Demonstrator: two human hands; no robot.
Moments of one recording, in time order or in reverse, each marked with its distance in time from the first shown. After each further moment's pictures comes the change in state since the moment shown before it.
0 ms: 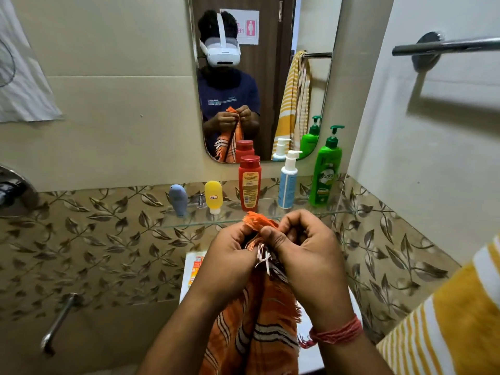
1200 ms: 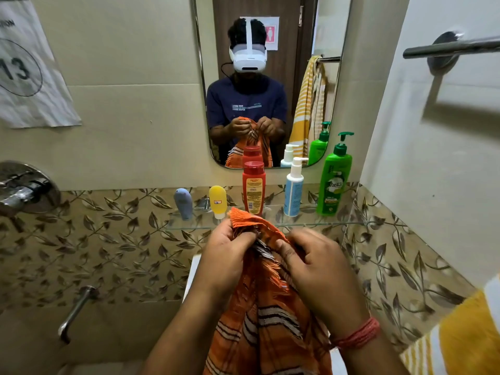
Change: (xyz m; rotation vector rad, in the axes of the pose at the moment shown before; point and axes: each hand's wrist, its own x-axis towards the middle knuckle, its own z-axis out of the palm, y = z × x) left_hand 0.015 0.004 0.035 -0.131 0.304 -0.146; right_hand 0.025 0.035 -0.052 -0.543 -0.211 -0.241
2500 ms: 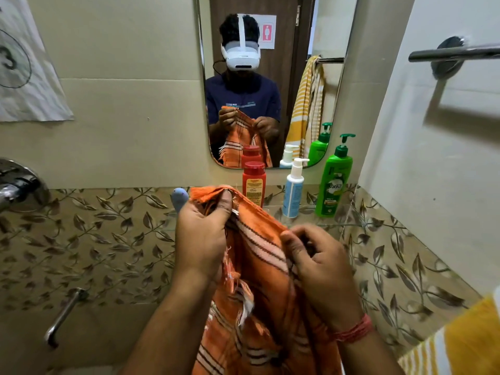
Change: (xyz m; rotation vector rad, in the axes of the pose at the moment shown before) left_hand 0.035 0.017 -0.019 -0.176 0.270 0.140; right_hand 0.013 0.008 0.021 0.322 0.166 -0.039
